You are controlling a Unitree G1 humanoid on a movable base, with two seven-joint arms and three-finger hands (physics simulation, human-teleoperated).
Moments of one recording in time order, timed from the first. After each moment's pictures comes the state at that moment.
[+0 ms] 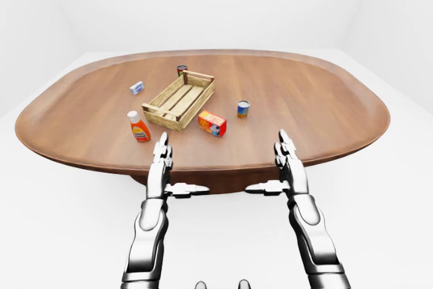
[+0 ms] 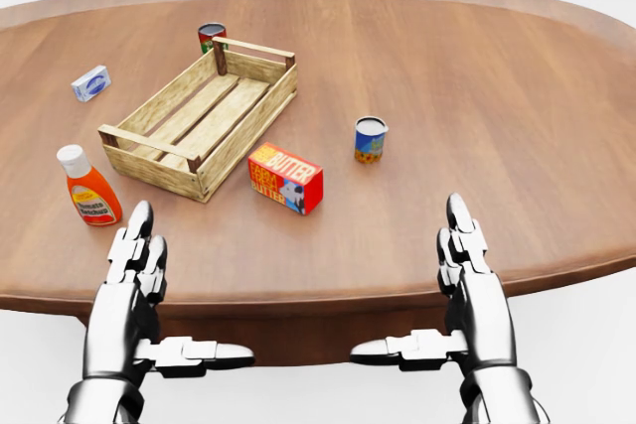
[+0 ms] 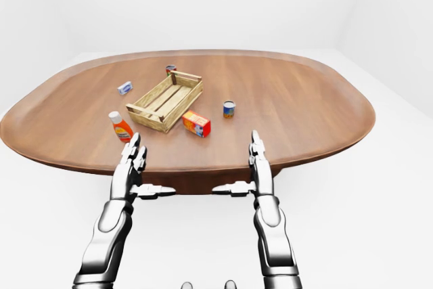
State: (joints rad) left arm 0.01 0.01 0.02 -0.02 -0.01 0.02 -0.02; right arm 0.01 -0.01 -0.01 -0.02 0.00 0.01 0.02
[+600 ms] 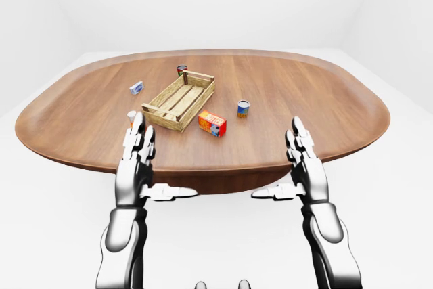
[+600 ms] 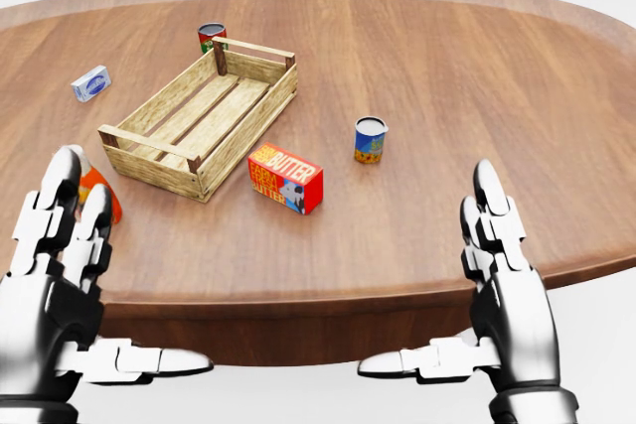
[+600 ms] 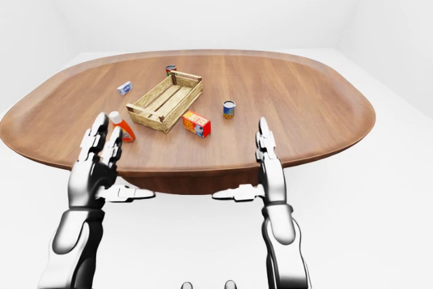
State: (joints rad) left arm 0.13 0.02 0.08 -0.46 -0.09 0.09 -0.12; right arm 0.15 -0.01 0.01 -0.41 -0.05 0.09 0.05
